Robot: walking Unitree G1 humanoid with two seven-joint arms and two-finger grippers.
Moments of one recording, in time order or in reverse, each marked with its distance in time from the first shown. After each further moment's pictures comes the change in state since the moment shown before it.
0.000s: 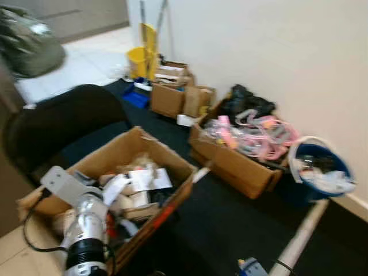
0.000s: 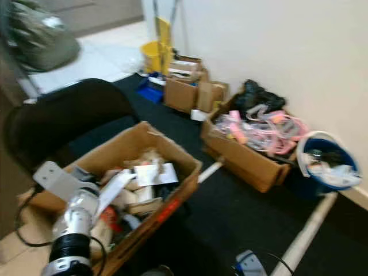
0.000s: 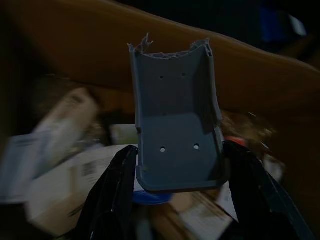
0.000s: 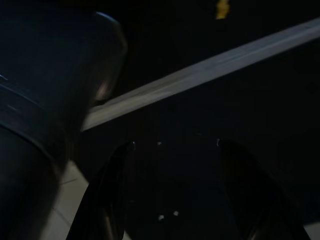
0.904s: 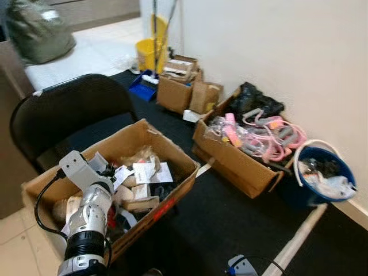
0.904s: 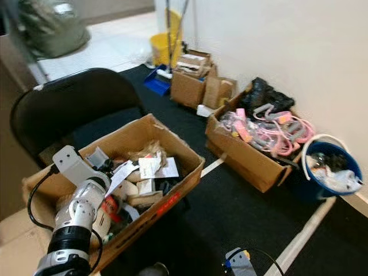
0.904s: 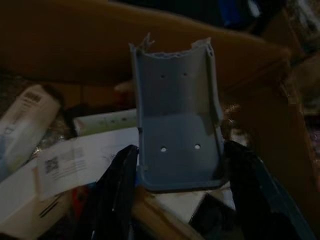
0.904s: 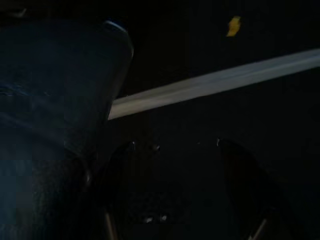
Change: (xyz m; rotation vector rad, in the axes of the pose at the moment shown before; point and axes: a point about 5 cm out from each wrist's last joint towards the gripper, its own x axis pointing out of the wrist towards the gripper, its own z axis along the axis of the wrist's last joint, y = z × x) left arm -0.001 -0.021 -0.002 0.082 0.028 -0.203; right arm 0.002 0.014 0.011 -0.032 -0.018 0.060
